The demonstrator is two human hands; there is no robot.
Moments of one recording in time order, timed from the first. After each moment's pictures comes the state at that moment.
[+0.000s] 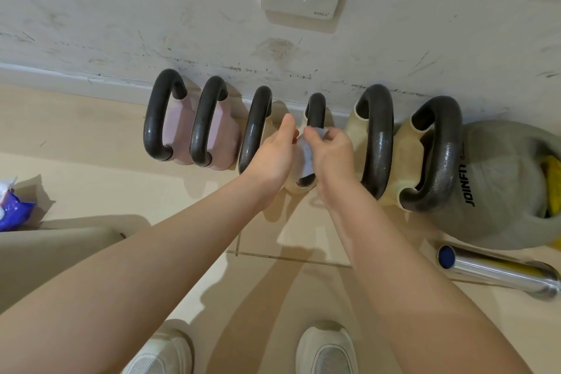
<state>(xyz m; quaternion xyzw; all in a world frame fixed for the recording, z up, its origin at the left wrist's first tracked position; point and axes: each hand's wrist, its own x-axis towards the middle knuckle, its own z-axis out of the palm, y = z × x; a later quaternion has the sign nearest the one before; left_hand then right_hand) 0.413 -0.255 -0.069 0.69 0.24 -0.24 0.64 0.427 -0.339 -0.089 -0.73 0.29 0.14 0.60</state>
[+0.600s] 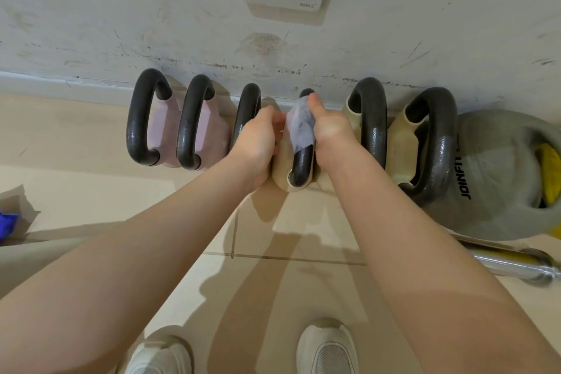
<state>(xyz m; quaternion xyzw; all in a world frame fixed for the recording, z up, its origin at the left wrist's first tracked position) 0.439 -0.250 -0.079 0.62 0.27 -0.23 0.70 0.478 -0.347 -0.091 -0.69 0.35 0.21 0.59</state>
